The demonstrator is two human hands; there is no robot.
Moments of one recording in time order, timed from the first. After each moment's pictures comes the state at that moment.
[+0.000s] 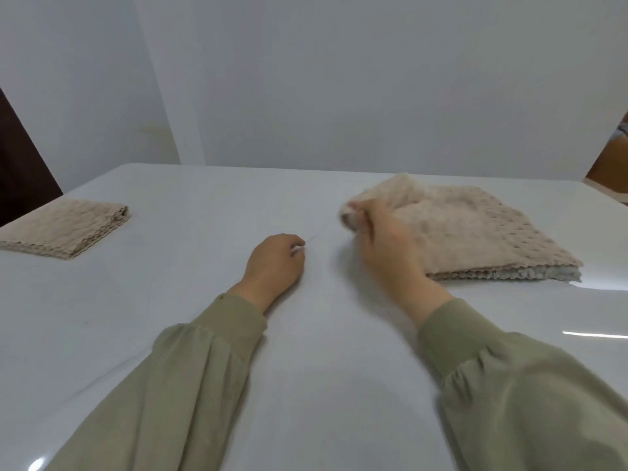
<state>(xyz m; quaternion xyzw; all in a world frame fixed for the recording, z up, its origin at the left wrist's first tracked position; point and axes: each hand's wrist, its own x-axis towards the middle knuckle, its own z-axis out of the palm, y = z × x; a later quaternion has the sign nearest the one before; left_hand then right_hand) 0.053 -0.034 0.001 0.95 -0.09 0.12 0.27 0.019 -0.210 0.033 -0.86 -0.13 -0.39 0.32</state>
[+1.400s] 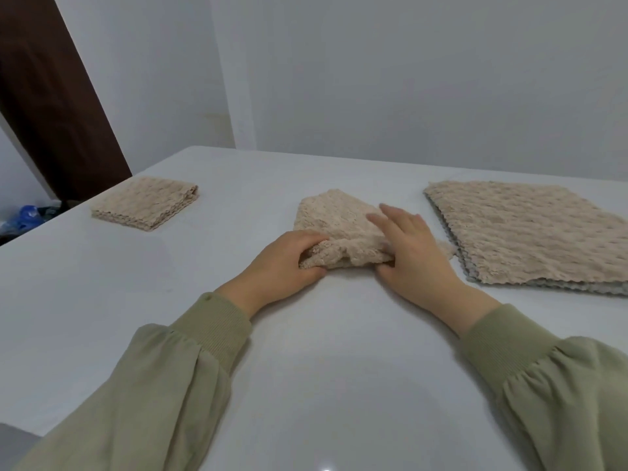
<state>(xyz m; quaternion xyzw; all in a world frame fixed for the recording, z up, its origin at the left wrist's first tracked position) 0.013 0.051 0.011 0.94 -0.20 0.08 0.28 0.030 -0.173 0.006 -0.93 -0.25 -0.22 0.15</state>
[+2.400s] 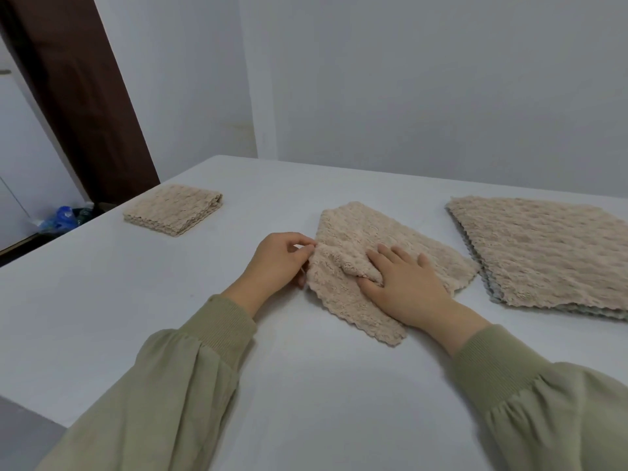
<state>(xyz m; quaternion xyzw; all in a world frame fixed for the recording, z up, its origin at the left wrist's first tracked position) 0.021 0.071 0.018 0.86 0.02 0.07 0.51 0.027 -0.138 0.004 -0.98 -0.17 -0.01 0.06</state>
